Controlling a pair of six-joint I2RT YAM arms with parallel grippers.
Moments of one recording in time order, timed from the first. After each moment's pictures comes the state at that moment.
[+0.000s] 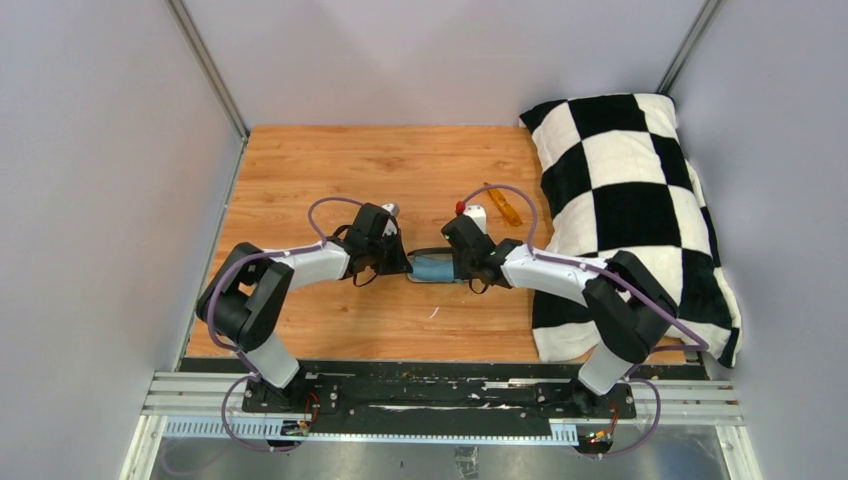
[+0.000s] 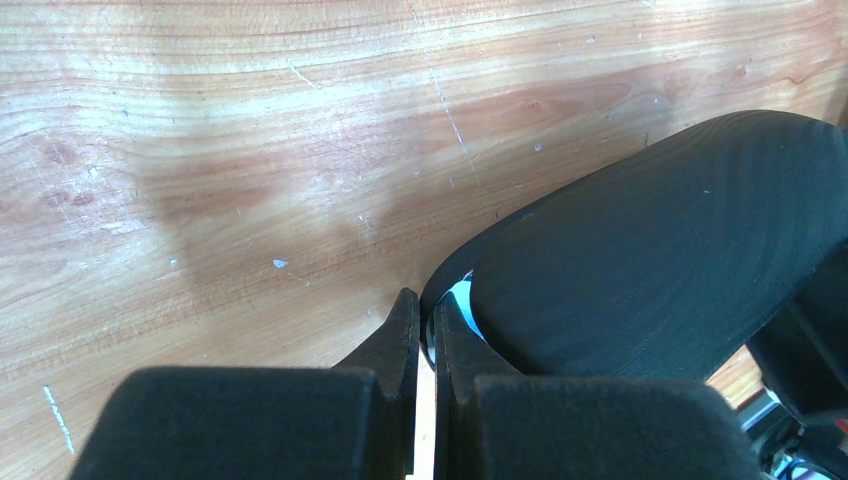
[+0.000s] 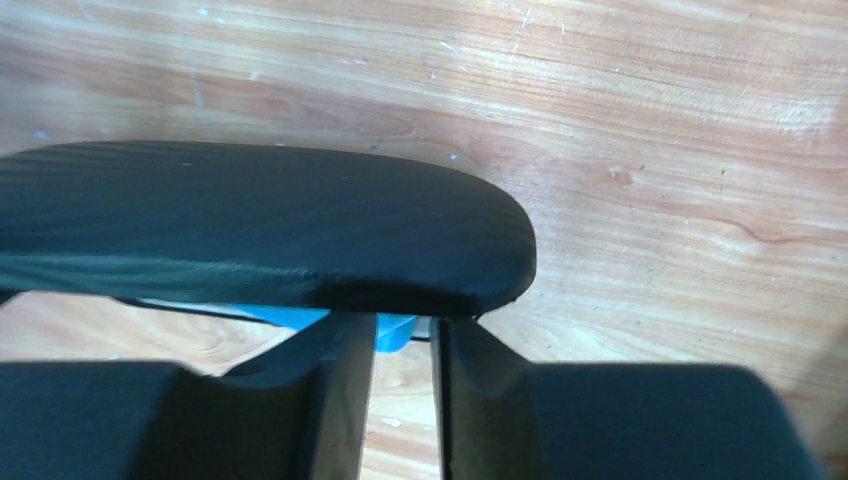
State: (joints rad) left arm -0.52 1.64 0.79 0.00 0.20 -0.58; right arm 0.80 1.65 0.95 -0.24 0.33 0.53
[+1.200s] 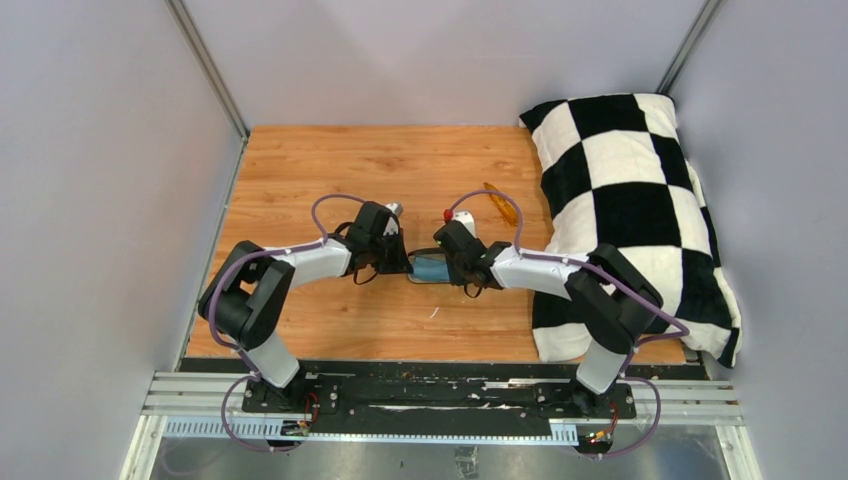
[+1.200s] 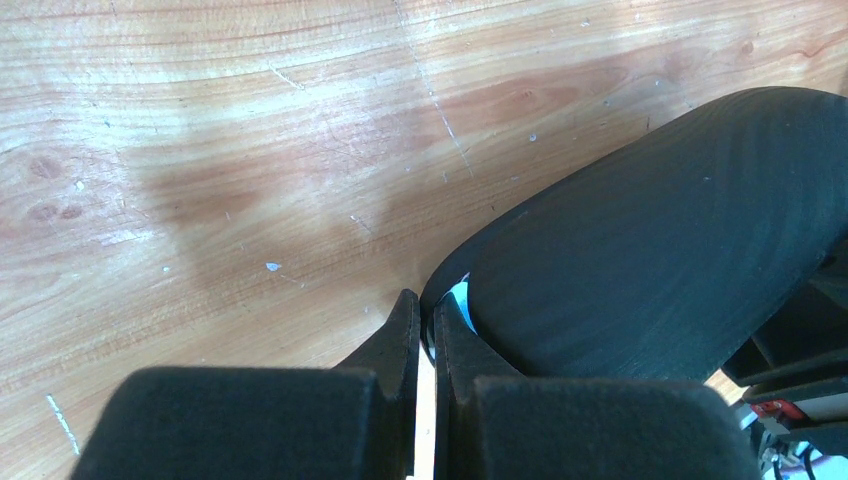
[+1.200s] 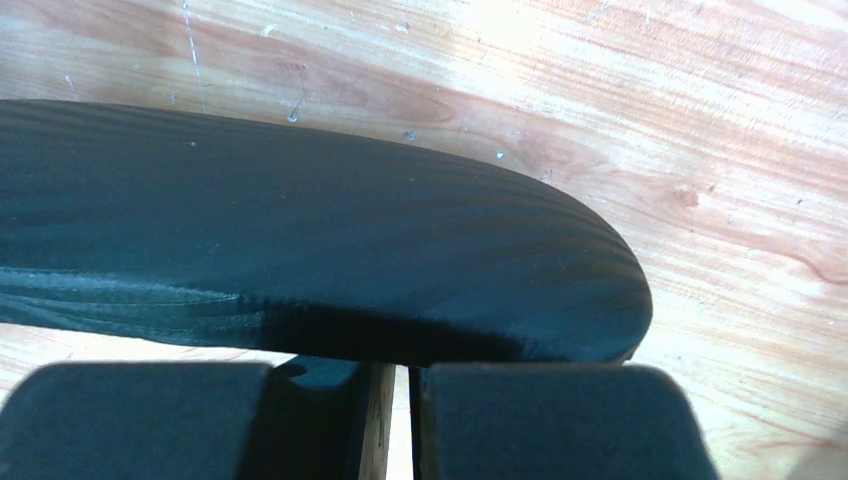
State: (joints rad) left arm -0.52 1.65 0.82 -0.04 0.22 -0.53; right arm 0.82 1.71 0.96 -0.21 0.29 0.47
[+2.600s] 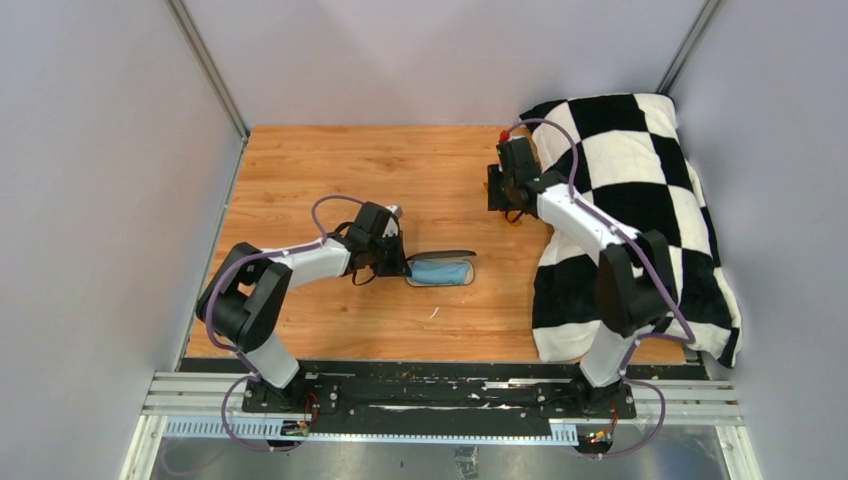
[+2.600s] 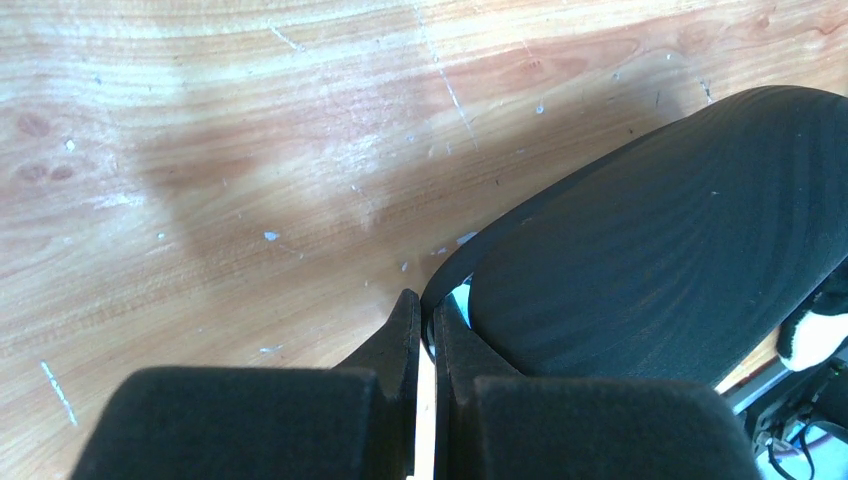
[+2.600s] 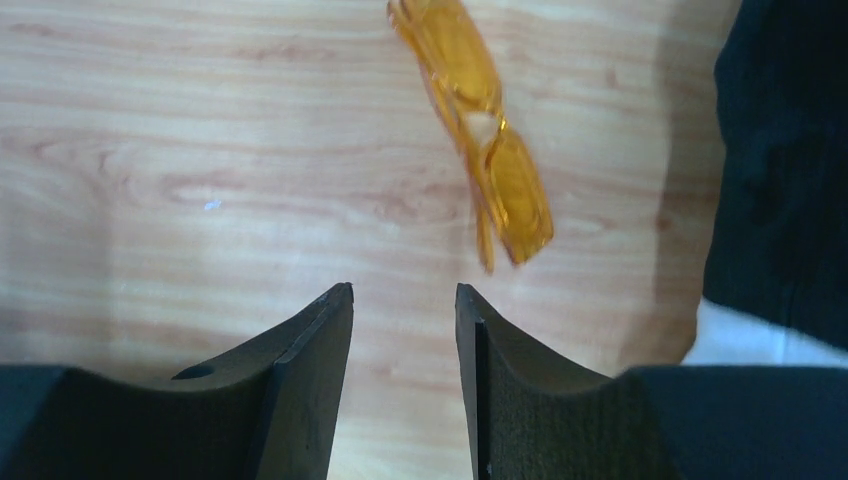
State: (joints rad) left arm -0.52 1.65 0.83 -0.10 0.23 -0.53; right arm 0.41 1.67 1.28 -0.41 0.16 0.27
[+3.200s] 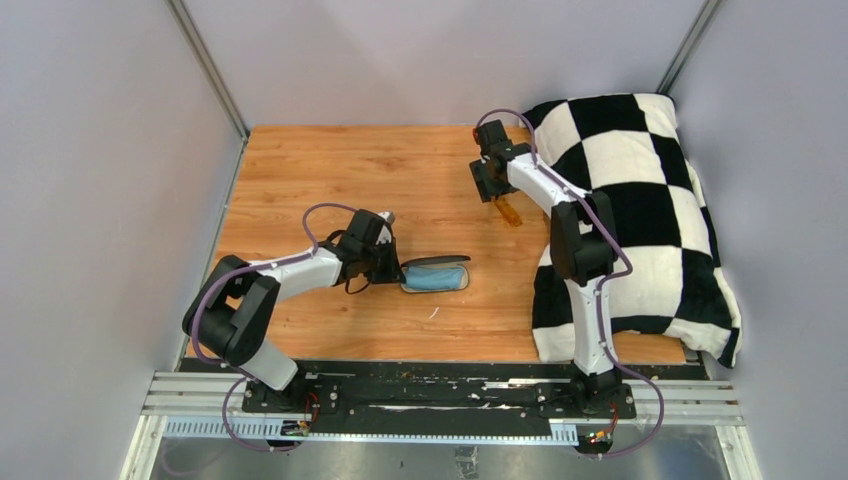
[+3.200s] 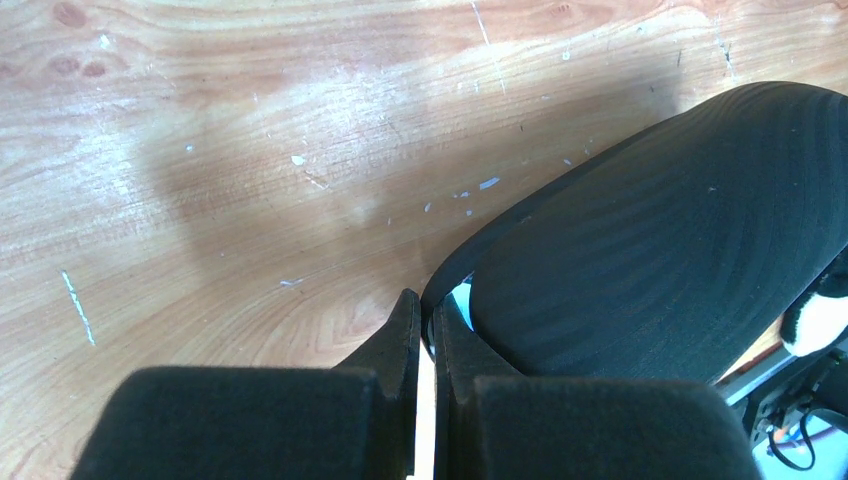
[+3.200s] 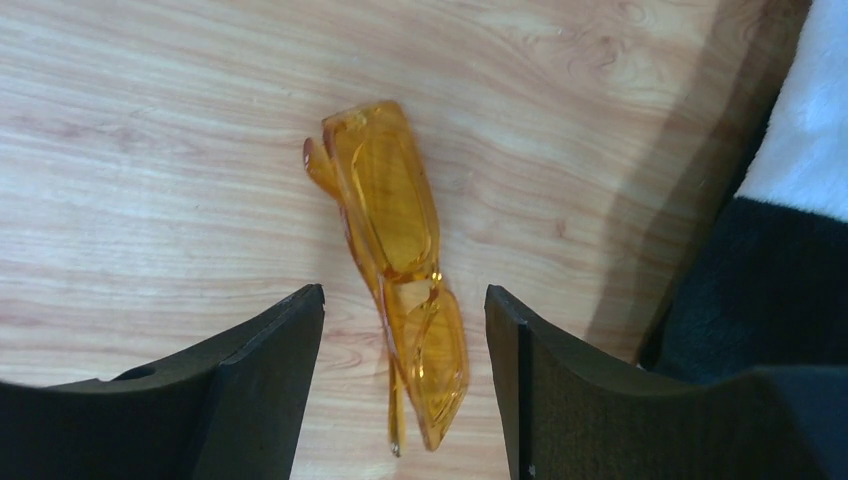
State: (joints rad) left arm -0.52 1.55 0.74 -0.11 0.21 -0.55; right arm 0.37 2.20 1.84 -0.67 0.25 -0.03
